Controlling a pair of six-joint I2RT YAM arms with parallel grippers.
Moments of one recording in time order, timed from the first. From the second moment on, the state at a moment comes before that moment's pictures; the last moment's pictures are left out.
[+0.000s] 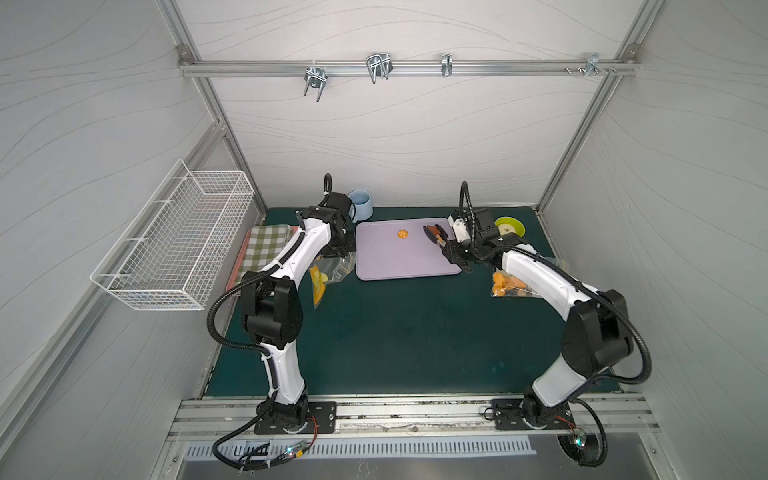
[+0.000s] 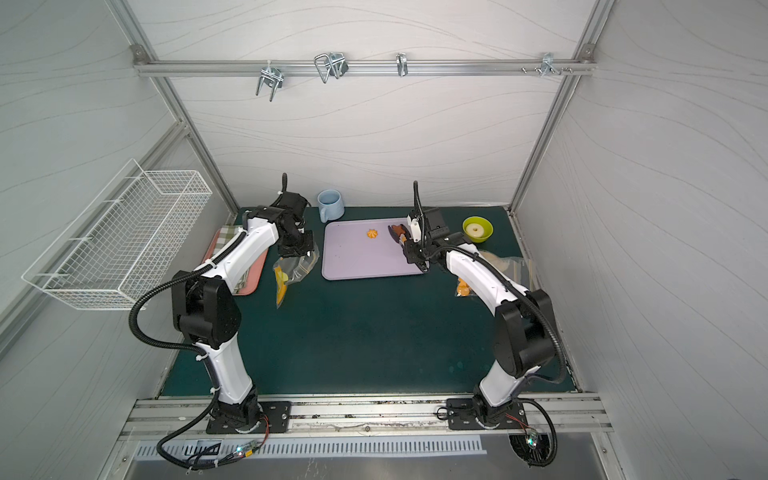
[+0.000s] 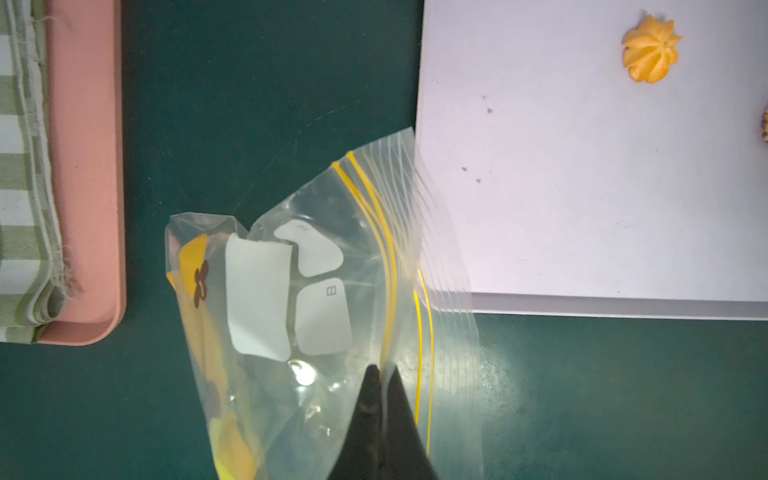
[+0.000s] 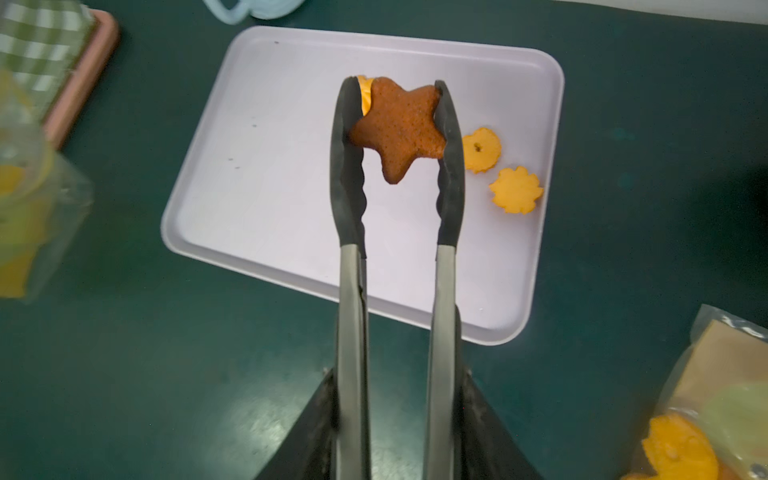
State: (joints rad) left arm -0.23 1.89 1.72 -1.06 -0.04 -0.37; right arm 0.48 1.61 1.32 -0.54 -0.13 0.13
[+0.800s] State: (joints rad) left arm -0.31 1.85 1.66 -0.99 0.12 -0.28; right arm 0.68 1.56 1.29 -0.54 -0.31 -0.09
